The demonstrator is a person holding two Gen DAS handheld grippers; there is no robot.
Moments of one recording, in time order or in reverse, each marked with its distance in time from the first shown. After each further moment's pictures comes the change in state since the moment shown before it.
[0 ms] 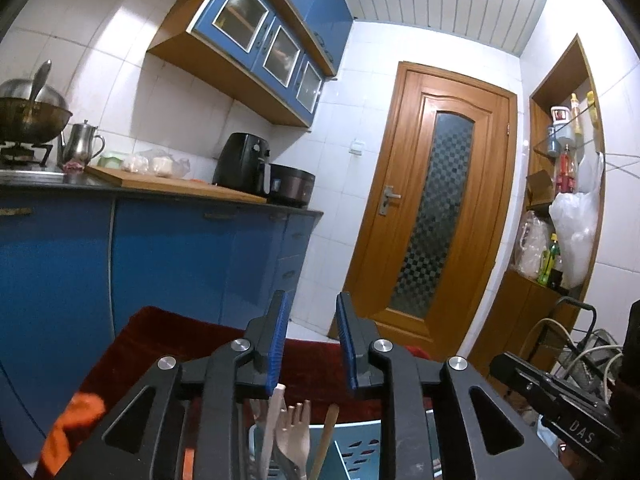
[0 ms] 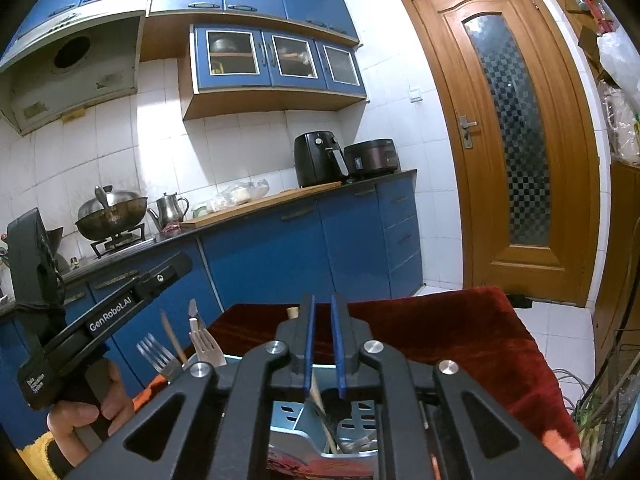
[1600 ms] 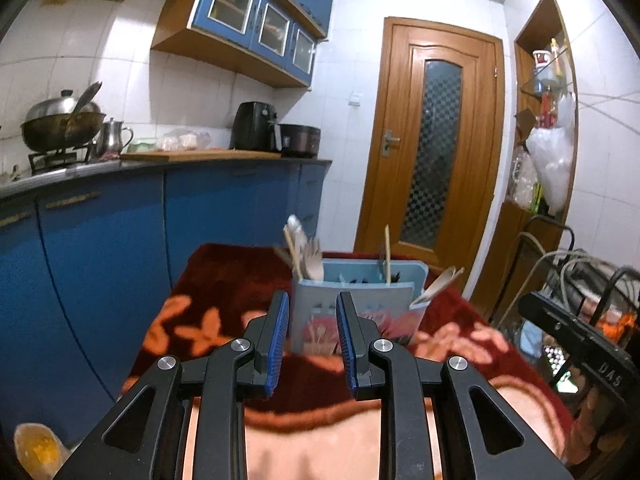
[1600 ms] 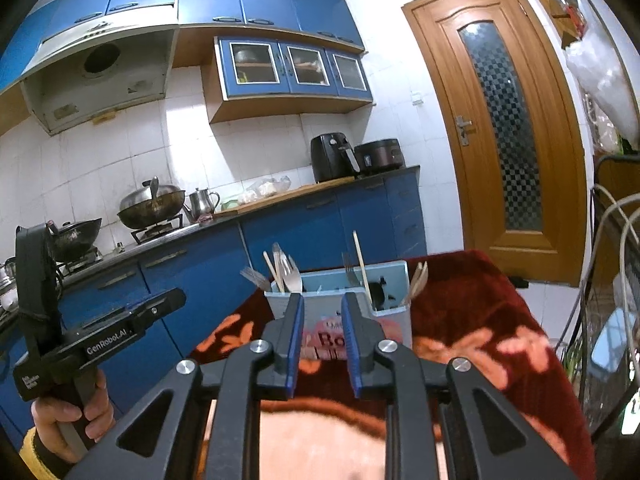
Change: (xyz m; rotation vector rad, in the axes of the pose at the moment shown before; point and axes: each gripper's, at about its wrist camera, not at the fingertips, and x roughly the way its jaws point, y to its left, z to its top) left arm -0.176 -0.007 -0.047 0.114 0.188 0.073; right arm -0.150 0.050 -0.060 0.022 0.015 0.027
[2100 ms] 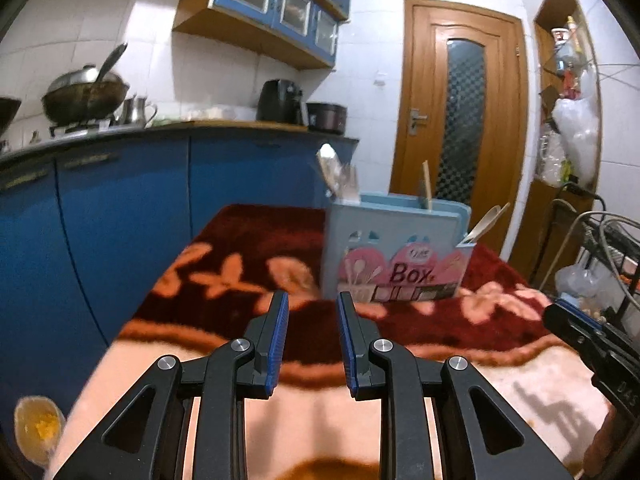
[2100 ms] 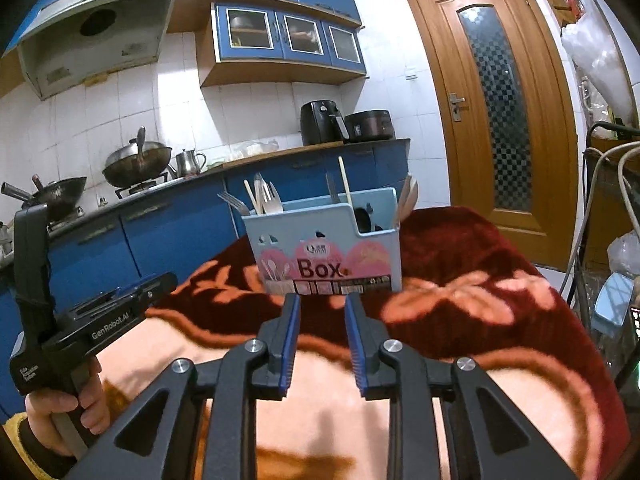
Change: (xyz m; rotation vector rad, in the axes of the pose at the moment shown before) left arm 0.031 0.013 -0.066 -0.015 0.052 0.095; right arm 0.018 -0.006 -0.069 -0.045 0.074 -0.064
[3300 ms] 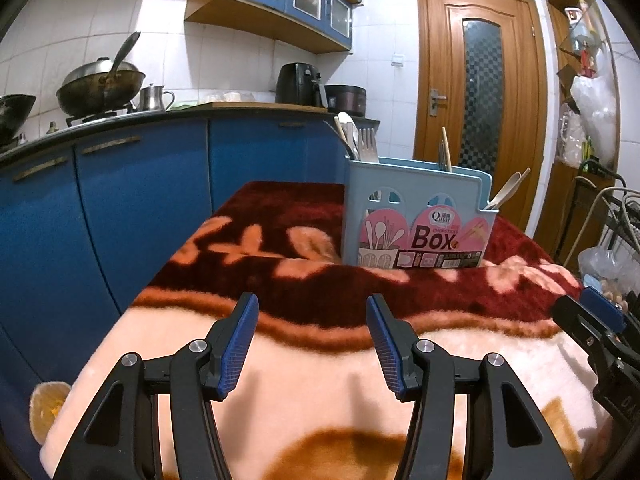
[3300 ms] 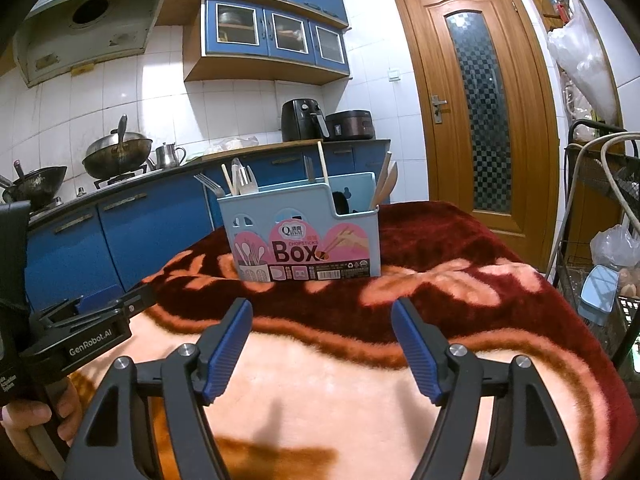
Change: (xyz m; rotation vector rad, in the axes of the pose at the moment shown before) left arm 0.001 -0.006 -0.022 0.025 0.041 0.100; right arm 0.006 -0.004 -0.020 -0.016 -0.007 -0.082
